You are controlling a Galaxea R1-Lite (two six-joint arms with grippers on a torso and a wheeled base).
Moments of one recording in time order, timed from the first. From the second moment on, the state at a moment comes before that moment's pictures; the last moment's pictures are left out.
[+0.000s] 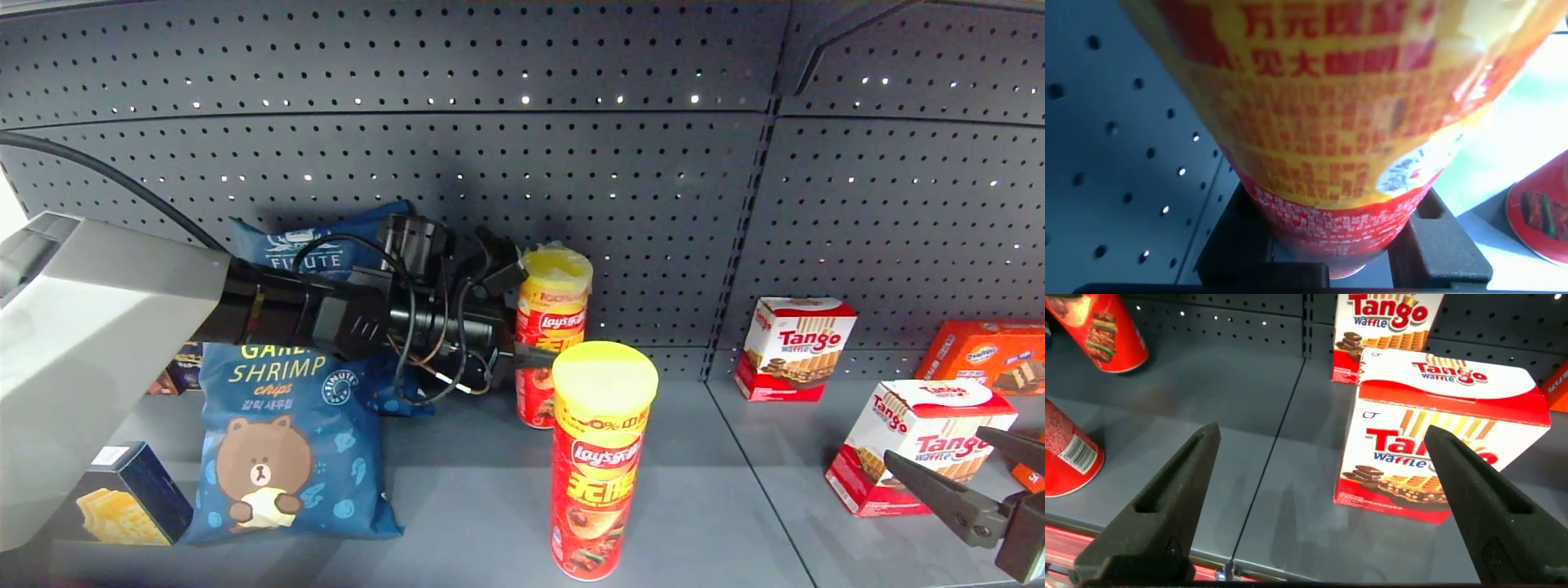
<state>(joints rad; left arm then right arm) -0.38 2.16 -1.51 -0.12 -0.86 0.56 0.37 0.94 -0.28 -0.46 -0.17 0.03</state>
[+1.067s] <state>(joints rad) -0.39 2.22 -1.55 -0.13 -0.80 0.56 0.36 0.93 -0.27 -0.46 -0.16 0.03</state>
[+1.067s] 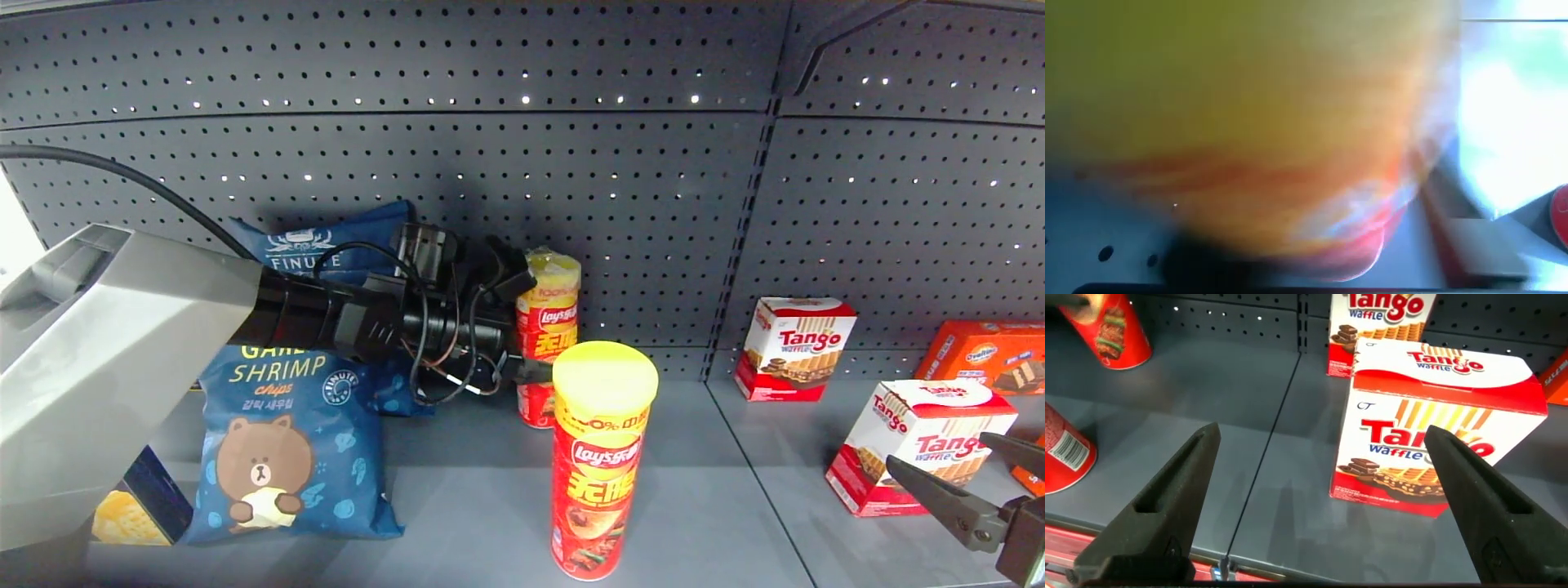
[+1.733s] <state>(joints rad) -0.38 2.07 -1.45 -0.12 -0.76 0.56 0.36 0.93 -0.25 -0.46 -0.16 0.03</state>
